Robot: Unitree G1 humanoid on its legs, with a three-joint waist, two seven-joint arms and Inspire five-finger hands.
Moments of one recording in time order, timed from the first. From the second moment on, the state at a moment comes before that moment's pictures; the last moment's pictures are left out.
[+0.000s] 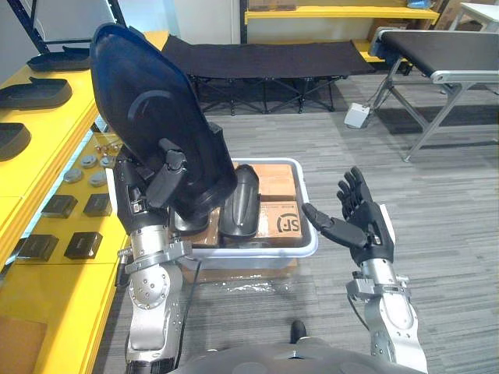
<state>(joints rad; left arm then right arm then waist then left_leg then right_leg) 0.24 0.00 0.01 -0.38 -0.18 -0.29 0.22 0.39 -0.03 -0.05 -0.23 0.20 -0.14 0.07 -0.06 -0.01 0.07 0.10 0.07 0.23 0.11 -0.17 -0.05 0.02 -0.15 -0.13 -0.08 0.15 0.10</state>
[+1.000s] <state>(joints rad) 0.49 -0.07 0.22 -0.44 -0.36 -0.27 0.00 0.15 -0.03 0.06 -0.07 0.17 -0.14 -0.08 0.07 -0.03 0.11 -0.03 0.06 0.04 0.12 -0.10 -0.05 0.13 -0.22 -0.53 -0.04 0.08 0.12</state>
